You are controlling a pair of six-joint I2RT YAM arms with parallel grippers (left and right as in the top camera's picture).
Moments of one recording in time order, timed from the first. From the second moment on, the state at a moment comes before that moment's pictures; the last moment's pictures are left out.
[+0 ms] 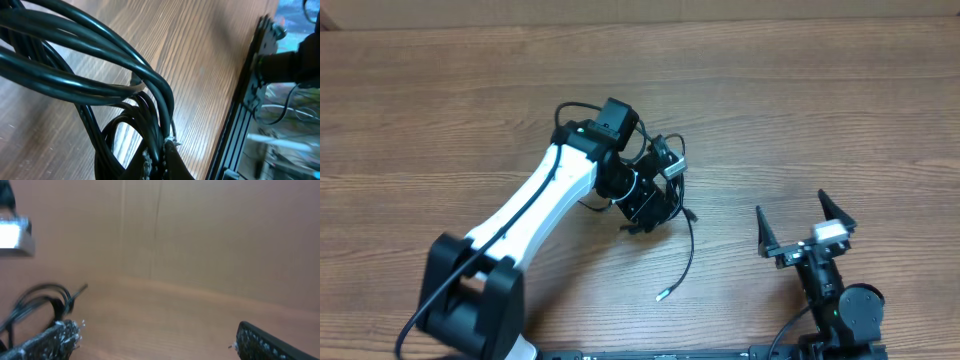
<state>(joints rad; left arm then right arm) -0.46 1.74 1.32 -1.00 0.70 0.39 0.13 0.01 0.02 0.06 -0.11 -0.10</state>
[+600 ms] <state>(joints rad) -0.47 1.64 1.33 -0.76 0.80 0.36 0.12 0.16 0.56 -0.59 -0.18 0.44</state>
